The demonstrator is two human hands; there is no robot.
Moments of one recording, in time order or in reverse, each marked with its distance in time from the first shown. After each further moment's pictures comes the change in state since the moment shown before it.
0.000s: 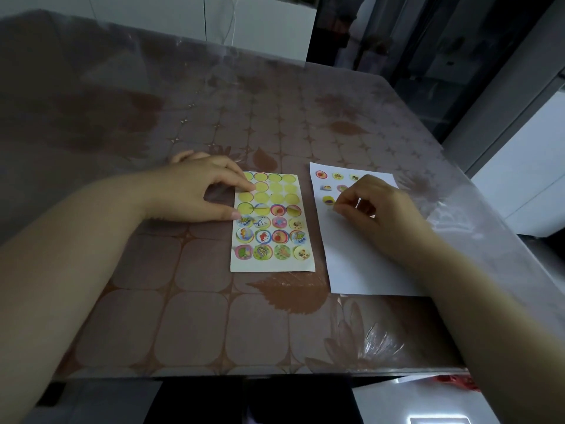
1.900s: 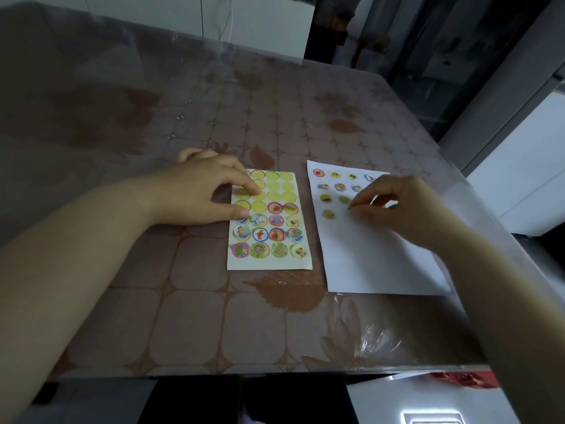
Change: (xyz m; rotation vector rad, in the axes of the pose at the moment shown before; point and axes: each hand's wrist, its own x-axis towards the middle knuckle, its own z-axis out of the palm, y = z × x) left_hand 0.001 0.017 0.005 0.030 0.115 0.063; right_hand 0.001 0.005 -0.027 0.117 -0.120 0.241
